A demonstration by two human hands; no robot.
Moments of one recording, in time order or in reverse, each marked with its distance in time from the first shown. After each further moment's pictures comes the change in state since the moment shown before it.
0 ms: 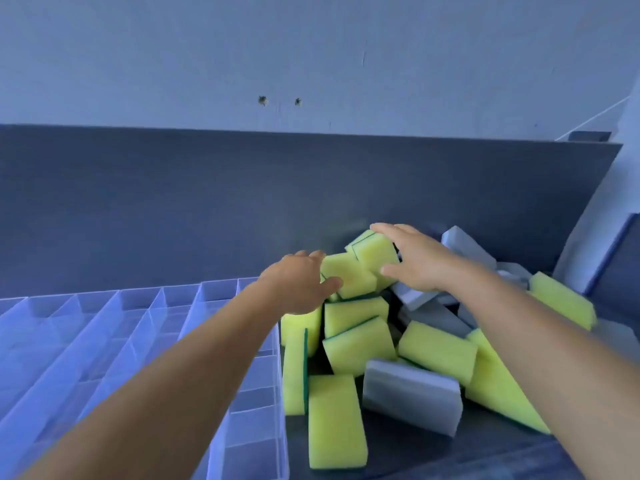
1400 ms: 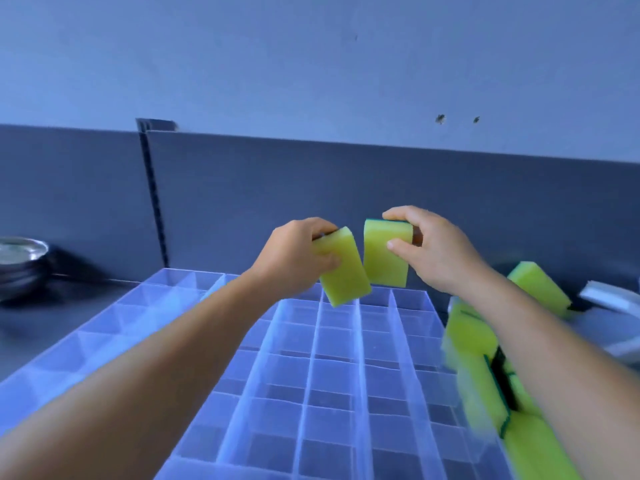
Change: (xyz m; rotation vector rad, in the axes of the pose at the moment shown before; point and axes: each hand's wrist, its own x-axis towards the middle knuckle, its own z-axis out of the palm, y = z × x) left_hand -0.135 -0.172 -0.104 -0.450 0.409 -0.217; right_hand 0.027 -0.232 0.051 0.344 0.267 -0.352
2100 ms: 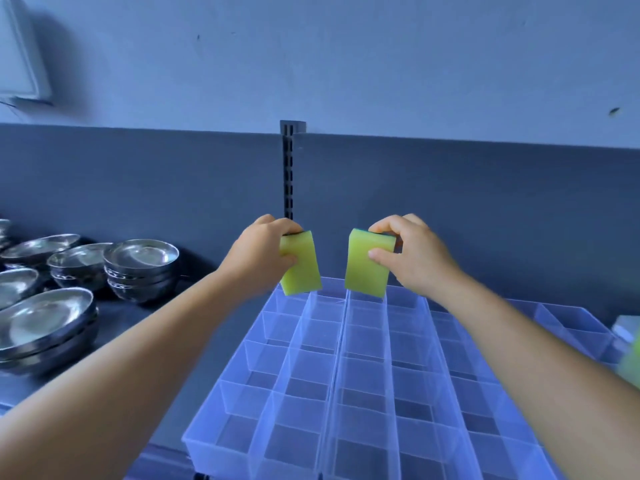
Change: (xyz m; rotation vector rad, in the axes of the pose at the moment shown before) left_hand -0.009 -0.206 -0.176 0.303 0.112 -0.081; right_hand 0.062 -0.160 0.184 0.071 -0.042 -0.008
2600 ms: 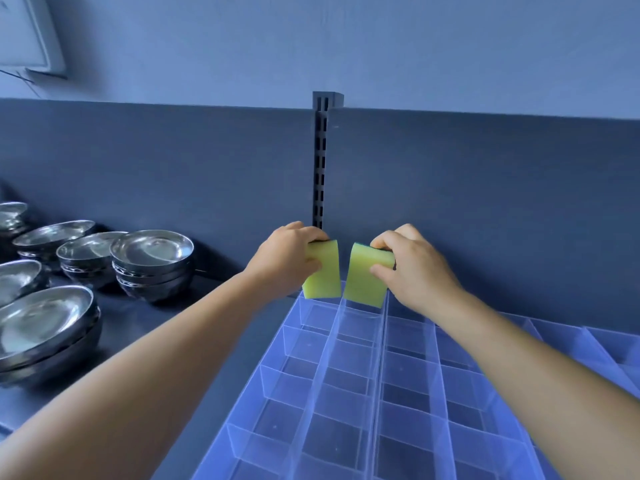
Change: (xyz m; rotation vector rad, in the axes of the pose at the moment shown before) left_hand 0.054 -0.050 0.043 0.060 -0.063 -0.012; right_hand 0.050 0.017 0.076 -0.199 -0.129 -0.061
